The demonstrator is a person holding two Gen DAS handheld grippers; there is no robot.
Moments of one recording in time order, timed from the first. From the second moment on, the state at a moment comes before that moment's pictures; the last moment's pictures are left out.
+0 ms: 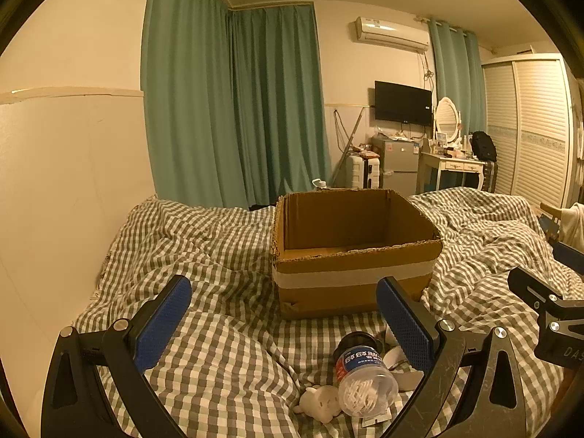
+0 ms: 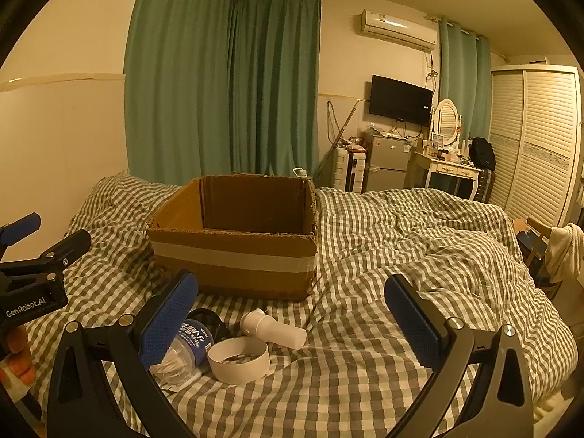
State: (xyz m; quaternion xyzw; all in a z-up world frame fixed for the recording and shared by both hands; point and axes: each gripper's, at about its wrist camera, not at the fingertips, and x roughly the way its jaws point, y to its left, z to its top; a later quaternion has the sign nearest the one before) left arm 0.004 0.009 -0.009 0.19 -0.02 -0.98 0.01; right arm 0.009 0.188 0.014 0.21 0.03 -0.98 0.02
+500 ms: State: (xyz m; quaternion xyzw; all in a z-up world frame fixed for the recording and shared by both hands) left arm 0.004 0.012 -0.008 0.20 -0.02 -0.98 0.01; right arm 0.011 0.187 0.015 0.21 0.03 -0.98 0.03
